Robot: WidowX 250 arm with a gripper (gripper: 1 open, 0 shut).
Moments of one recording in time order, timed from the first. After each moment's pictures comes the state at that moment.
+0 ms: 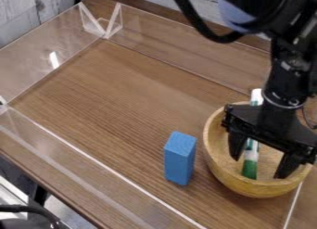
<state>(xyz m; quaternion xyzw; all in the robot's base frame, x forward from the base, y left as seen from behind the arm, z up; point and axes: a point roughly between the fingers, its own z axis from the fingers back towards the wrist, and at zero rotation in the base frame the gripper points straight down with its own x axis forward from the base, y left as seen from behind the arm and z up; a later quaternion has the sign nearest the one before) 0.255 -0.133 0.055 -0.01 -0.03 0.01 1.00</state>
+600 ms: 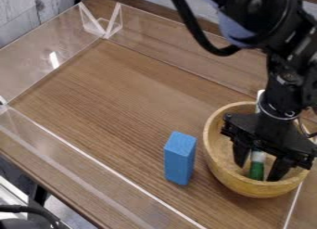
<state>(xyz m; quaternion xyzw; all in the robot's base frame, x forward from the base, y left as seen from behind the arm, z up) 0.258 -0.134 0.040 -0.01 -0.04 0.02 1.00</state>
